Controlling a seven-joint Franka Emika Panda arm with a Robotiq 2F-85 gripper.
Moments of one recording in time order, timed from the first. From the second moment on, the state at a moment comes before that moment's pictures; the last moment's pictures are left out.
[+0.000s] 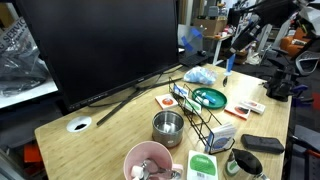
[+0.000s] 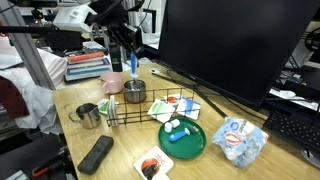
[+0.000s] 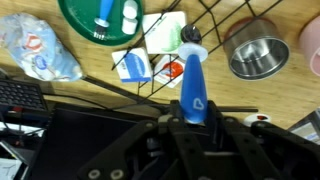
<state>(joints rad) 0.05 -0.52 0.07 -2.69 -0.01 2.71 -0.10</state>
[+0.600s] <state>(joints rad) 0.01 -0.52 0.06 -2.71 -0.05 2.66 -0.08</state>
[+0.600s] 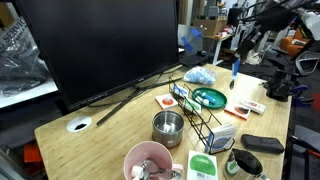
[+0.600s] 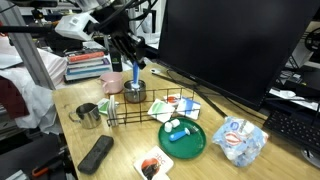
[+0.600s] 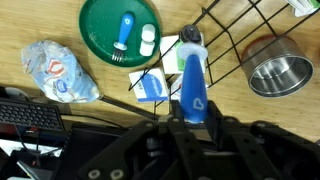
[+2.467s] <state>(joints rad) -0.10 0.12 0.00 -2.20 -0.52 2.34 0.30</state>
